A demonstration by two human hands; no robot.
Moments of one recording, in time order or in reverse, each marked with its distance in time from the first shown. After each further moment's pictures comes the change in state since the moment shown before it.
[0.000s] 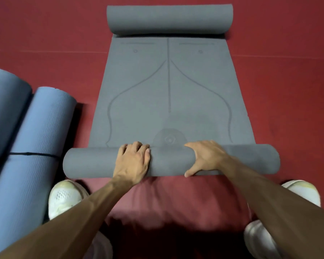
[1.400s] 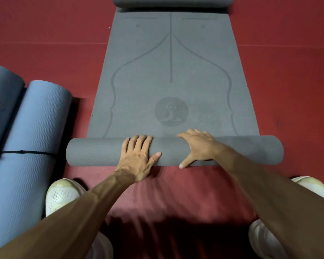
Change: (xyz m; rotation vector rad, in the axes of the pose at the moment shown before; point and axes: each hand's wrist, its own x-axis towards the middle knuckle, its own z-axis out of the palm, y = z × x) left_hand 0.006 -0.002 0.022 -0.021 -0.112 0.036; right_hand 0.029 -0.009 0.002 -0.026 -0.053 -0.038
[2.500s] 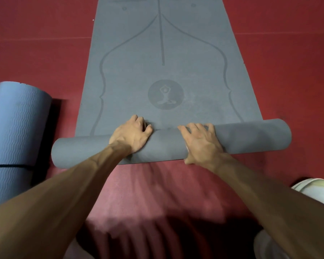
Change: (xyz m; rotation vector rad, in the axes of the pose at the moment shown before) left_hand 0.097 0.005 -0.021 -0.157 -0.115 -0.110; right_hand 0.004 0.013 0.021 -0.210 0.342 0.073
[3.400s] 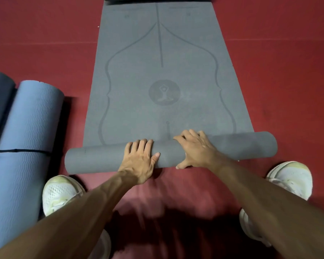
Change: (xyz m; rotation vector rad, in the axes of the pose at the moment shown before) left_hand -0.111 0.006 0.042 0.266 0.080 0.181; right_hand -0.045 -0.015 -0.007 0.123 -0.159 -0.082
